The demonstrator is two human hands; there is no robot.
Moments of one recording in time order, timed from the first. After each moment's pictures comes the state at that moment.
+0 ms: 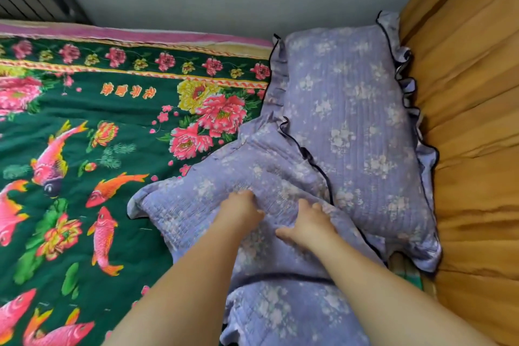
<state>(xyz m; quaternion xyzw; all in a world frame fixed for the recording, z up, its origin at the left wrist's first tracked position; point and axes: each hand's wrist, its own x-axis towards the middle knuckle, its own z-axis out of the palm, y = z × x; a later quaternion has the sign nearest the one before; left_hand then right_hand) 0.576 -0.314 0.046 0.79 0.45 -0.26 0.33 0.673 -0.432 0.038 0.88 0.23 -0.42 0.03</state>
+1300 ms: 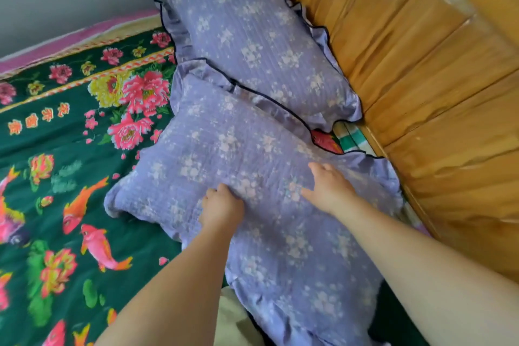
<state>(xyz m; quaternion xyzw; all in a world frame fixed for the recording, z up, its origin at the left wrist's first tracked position) 0.470 -0.420 0.042 0.82 0.40 -0.32 0.26 0.561 -0.606 0.076 0.92 0.11 -0.36 -0.07</state>
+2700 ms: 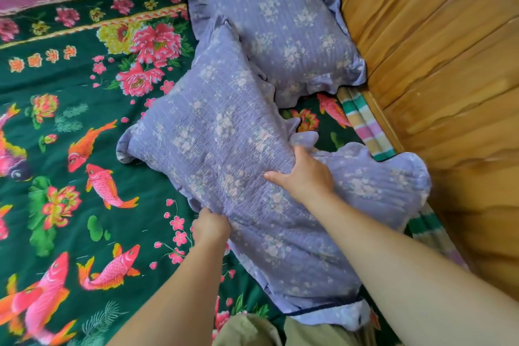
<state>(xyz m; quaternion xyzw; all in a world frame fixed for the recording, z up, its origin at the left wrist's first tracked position) 0.294 -0.431 0.001 0.67 0.58 -0.28 0.38 0.414 -0.566 0.094 0.95 0.07 -0.28 -0.14</state>
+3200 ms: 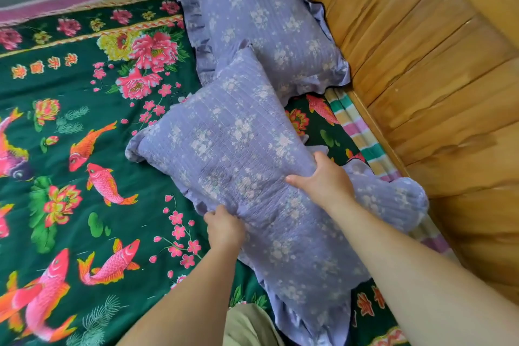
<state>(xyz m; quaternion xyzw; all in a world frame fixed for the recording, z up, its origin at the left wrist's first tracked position) 0.269 -0.475 0.041 0.75 0.48 -0.24 0.38 0.382 -0.619 0.111 0.95 0.00 -0.25 -0.21</state>
